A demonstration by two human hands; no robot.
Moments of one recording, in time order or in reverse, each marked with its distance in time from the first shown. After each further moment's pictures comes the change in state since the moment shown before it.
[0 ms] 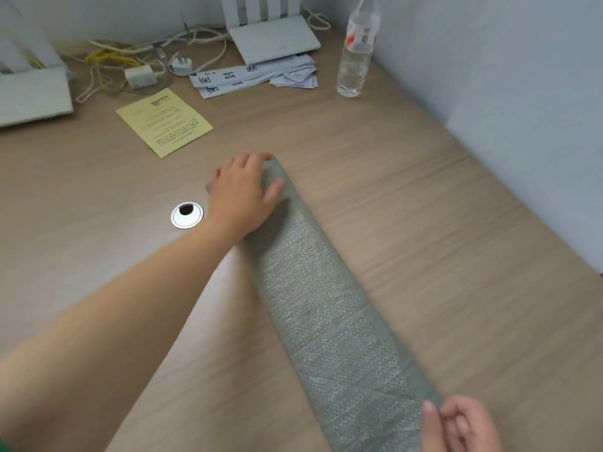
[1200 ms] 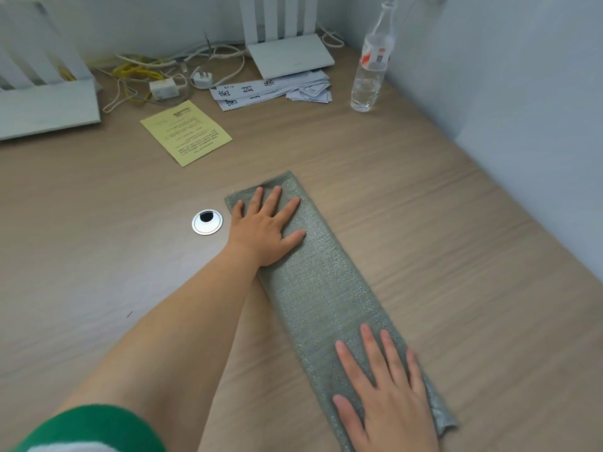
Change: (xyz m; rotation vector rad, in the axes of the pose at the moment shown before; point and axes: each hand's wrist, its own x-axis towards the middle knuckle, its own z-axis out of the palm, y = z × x) left_hand -0.021 -0.030 0.039 0.257 -0.391 0.075; right_hand 0.009 0.041 0.063 -0.885 -0.585 -0.699
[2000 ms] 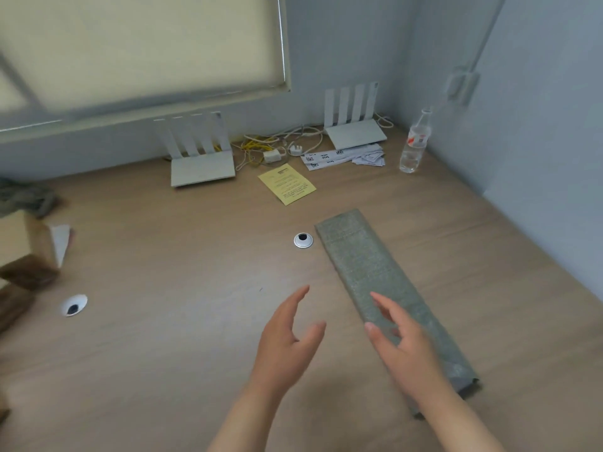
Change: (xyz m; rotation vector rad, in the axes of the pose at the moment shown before) left_hand -0.342 0.013 -0.103 -1.027 0.290 -0.275; right_hand -0.016 -0.111 -0.157 0.947 0.059 0.134
